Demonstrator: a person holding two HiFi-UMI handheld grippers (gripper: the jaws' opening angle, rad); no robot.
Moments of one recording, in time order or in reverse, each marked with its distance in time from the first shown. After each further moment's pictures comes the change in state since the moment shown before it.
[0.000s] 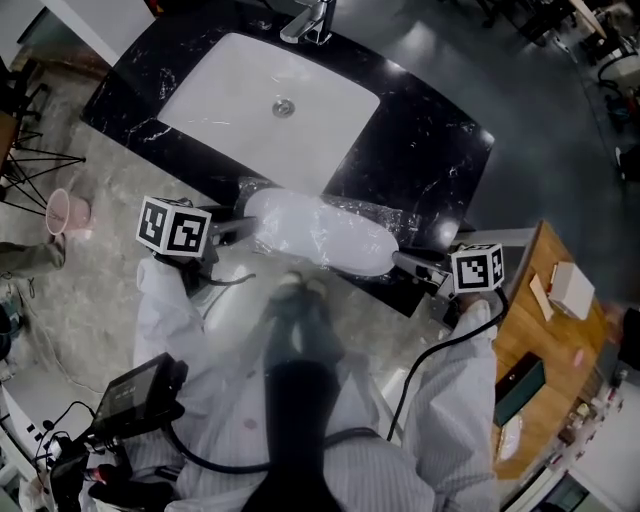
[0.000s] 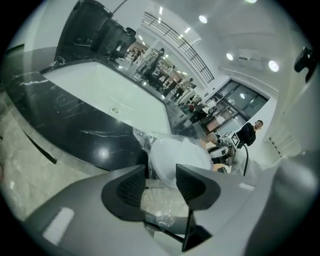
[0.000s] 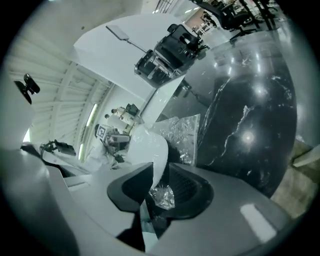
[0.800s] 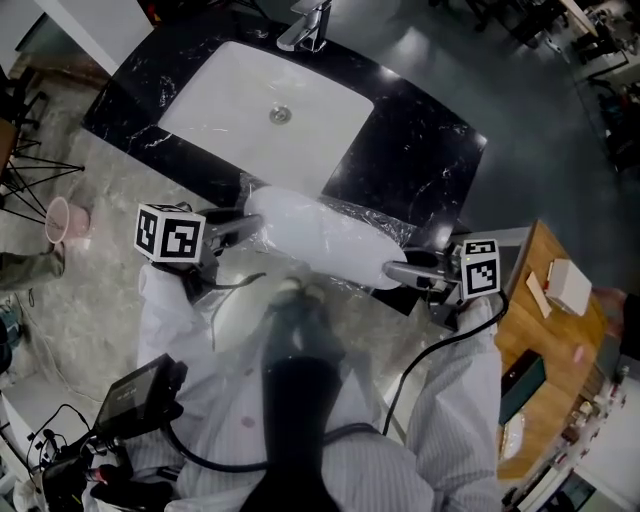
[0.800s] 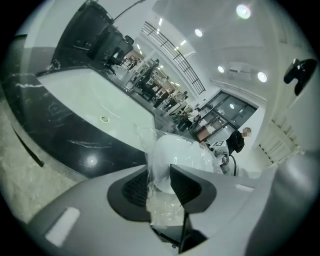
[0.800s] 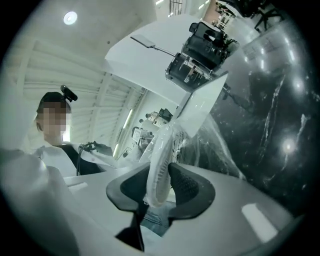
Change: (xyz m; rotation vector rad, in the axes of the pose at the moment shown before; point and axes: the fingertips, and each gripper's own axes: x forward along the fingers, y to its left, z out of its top) left arm -0.013 -0.033 0.021 0.007 -0.123 -0.103; right arm -0.011 0.088 0.008 -0.113 -0.051 0.403
